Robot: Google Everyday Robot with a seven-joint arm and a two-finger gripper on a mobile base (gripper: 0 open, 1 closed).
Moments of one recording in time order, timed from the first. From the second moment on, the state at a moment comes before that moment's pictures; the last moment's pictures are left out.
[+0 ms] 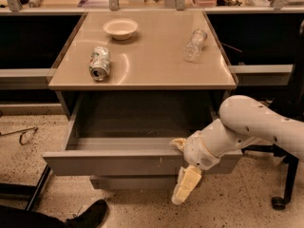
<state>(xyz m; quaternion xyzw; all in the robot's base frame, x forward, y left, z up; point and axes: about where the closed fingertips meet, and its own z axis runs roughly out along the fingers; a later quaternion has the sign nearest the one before) 0.416 -0.061 0.663 -0.63 0.70 0.29 0.18</state>
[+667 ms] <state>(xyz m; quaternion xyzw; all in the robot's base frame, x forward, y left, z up) 0.412 -0.060 0.660 -0.63 0.70 0.30 0.17</state>
